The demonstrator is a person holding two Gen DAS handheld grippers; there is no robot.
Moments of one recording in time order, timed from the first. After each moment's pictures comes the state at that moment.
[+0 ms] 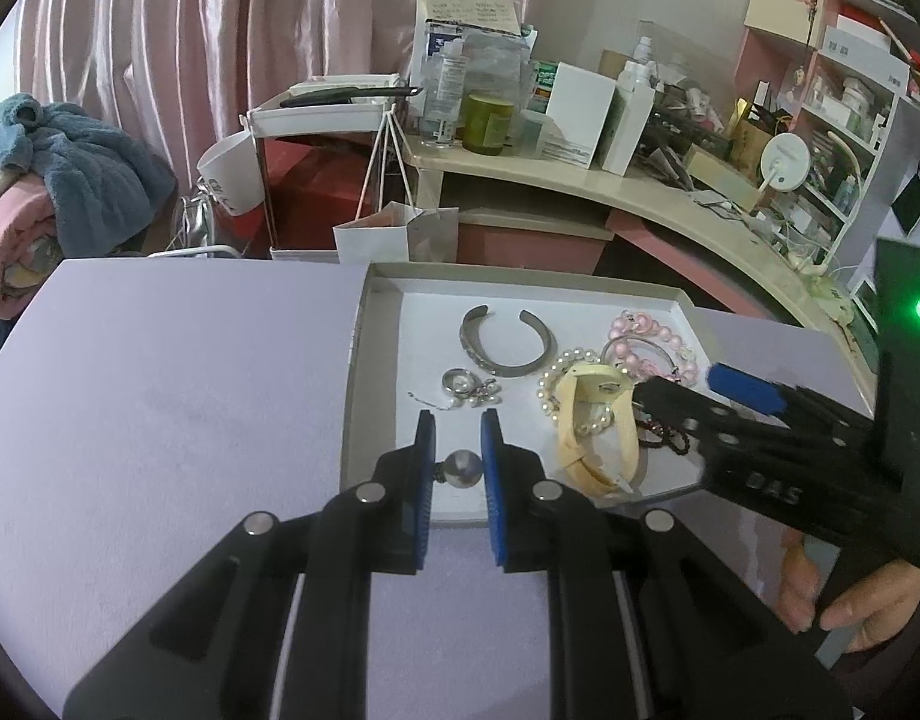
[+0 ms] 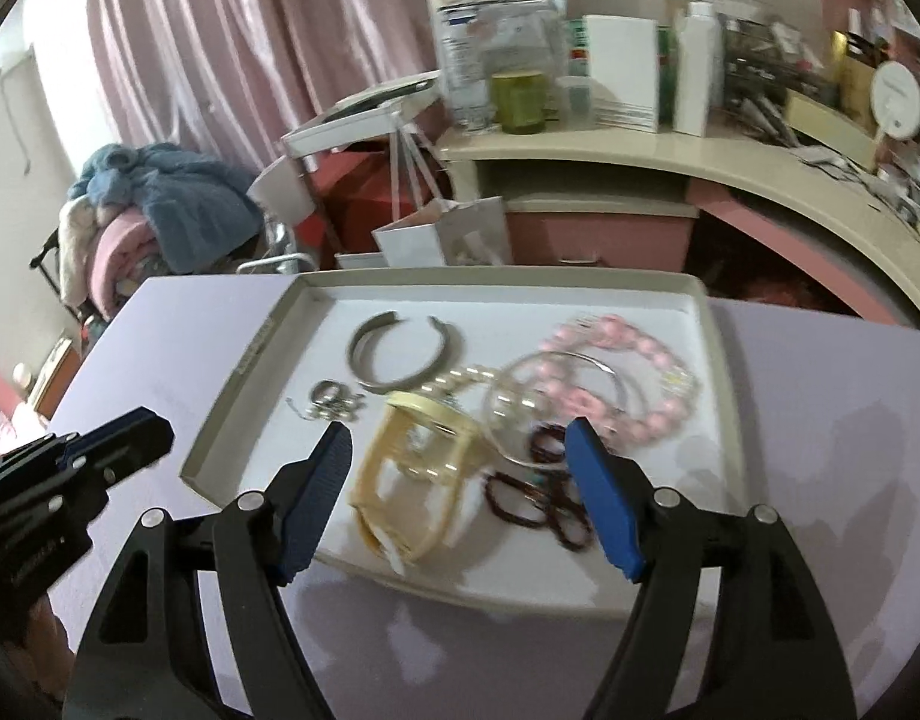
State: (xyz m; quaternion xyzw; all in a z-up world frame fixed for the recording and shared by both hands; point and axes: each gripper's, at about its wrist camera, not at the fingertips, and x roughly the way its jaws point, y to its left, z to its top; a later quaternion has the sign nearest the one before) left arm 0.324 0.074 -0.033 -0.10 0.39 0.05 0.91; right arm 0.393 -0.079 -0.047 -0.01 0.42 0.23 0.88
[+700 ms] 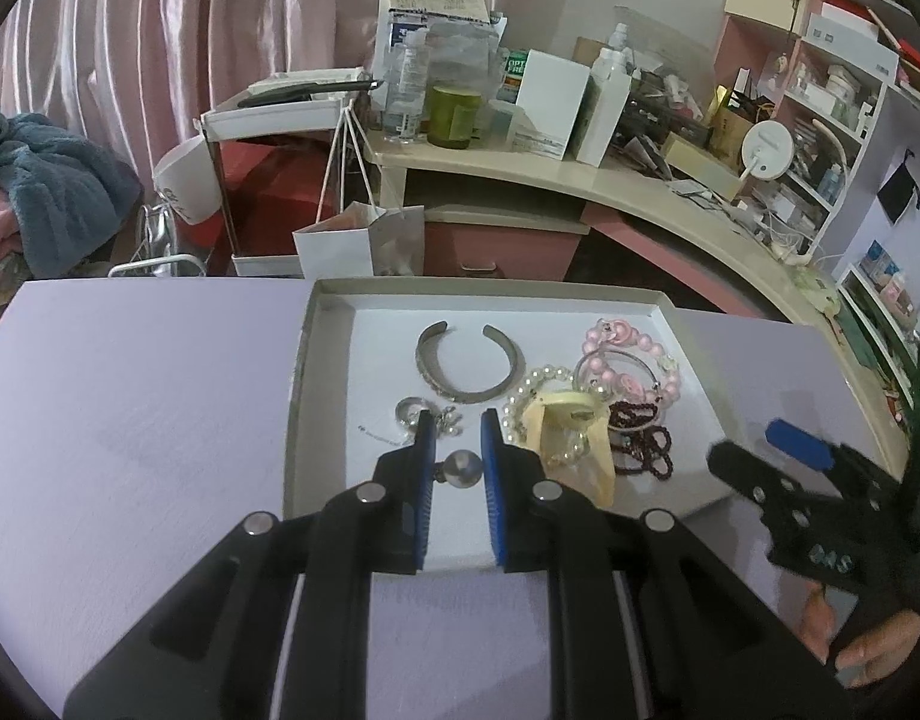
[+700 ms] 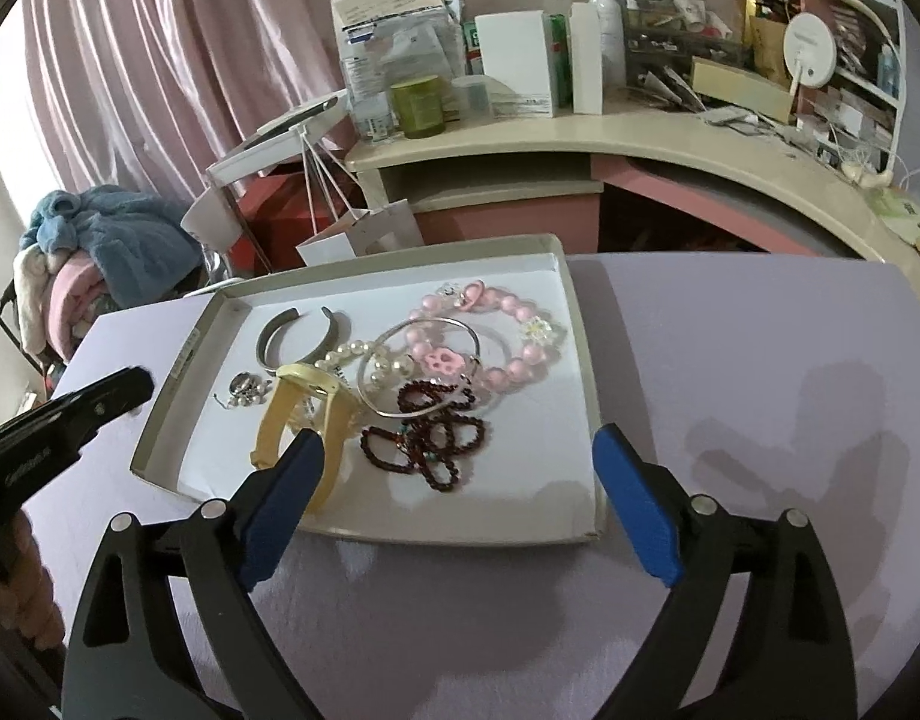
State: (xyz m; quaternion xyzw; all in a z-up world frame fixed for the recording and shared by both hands) left arm 0.362 0.066 -0.040 -0.10 0.40 0.01 0.91; right arm 0.385 -0.131 -0.054 0.03 0.43 0.16 0.89
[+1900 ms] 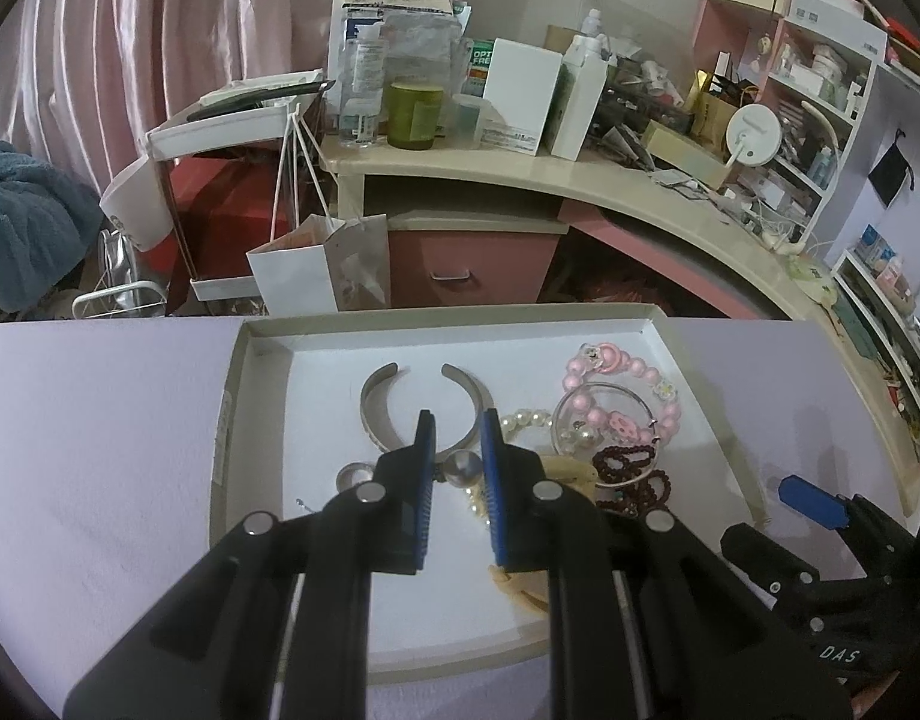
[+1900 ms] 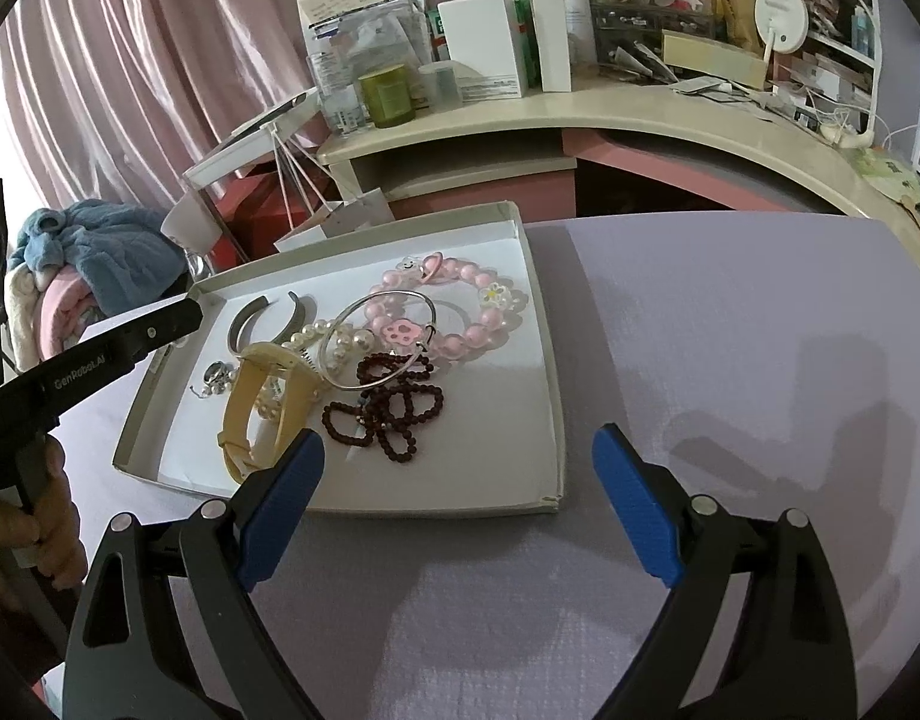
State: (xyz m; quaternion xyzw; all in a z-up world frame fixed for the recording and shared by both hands) left arm 0.407 0.046 -0.050 -0.08 0.40 -0.01 0.91; right arm 0.383 -0.147 -0.065 0.04 0.44 0.14 0.89
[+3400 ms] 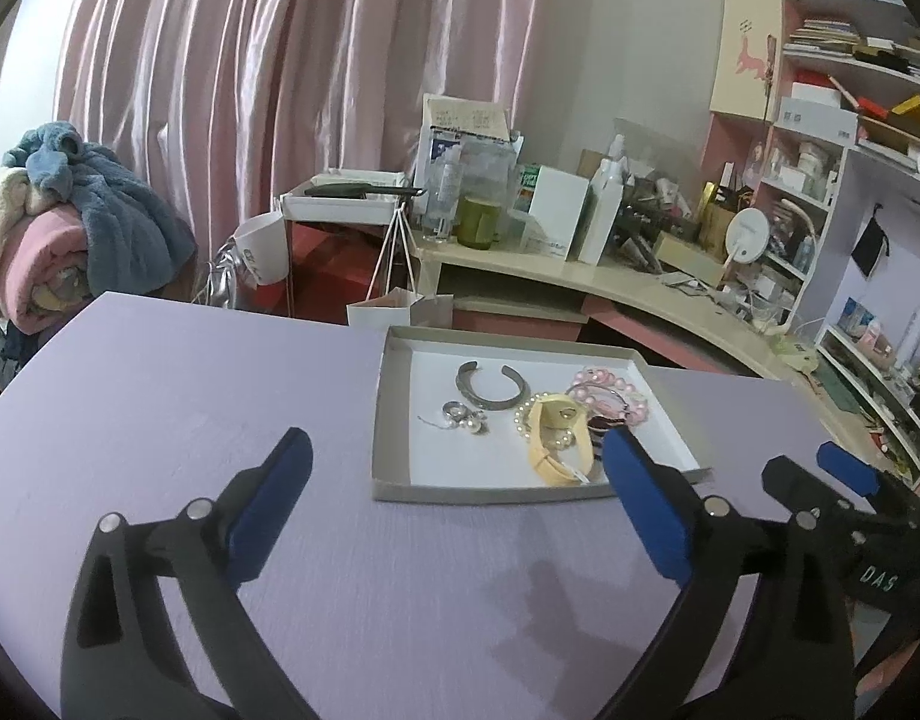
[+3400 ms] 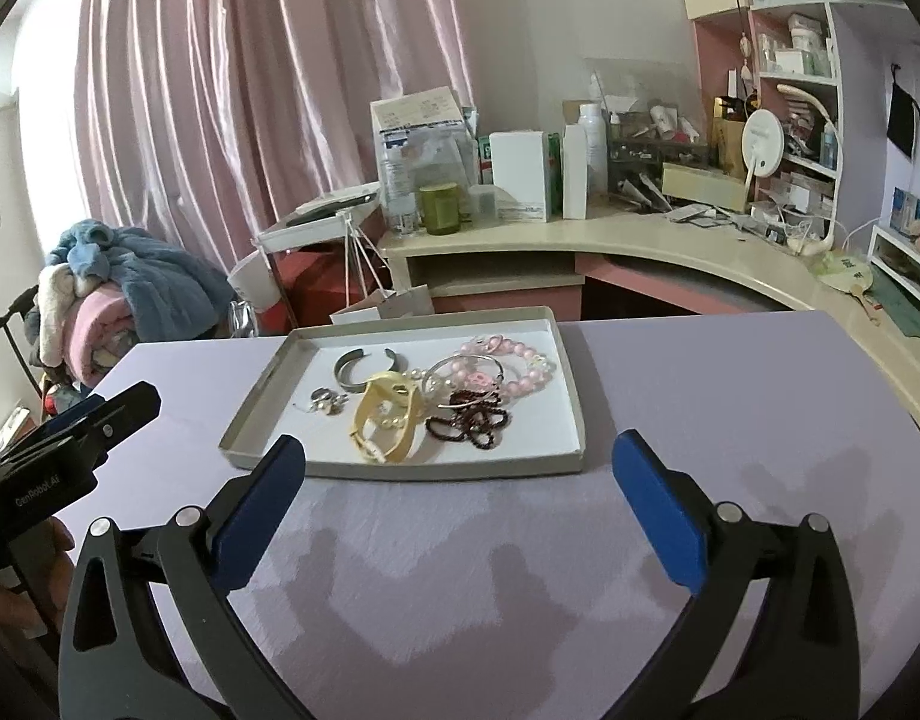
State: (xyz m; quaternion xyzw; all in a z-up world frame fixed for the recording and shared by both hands) left arm 0.223 0.067 -0.001 -0.11 0.27 0.05 0.96; right arm 0.267 -0.129 0.003 0.01 0.30 0.15 0.94
